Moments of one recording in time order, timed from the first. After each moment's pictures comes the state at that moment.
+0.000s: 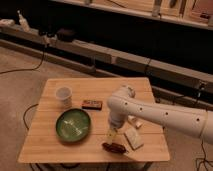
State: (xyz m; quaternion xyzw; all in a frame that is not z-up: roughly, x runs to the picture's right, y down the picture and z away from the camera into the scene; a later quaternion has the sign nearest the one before) arm 0.059 0.224 0.754 -0.06 -0.38 -0.89 0.25
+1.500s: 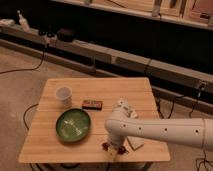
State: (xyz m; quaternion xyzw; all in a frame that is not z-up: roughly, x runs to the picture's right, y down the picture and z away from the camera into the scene) arm 0.061 0.313 0.752 -0.08 -0.38 -0.90 0.21
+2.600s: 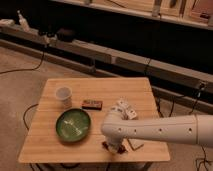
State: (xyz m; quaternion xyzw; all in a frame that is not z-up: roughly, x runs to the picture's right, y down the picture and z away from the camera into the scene) arm 0.058 0.308 0.761 -0.10 -0.35 -0.91 0.18
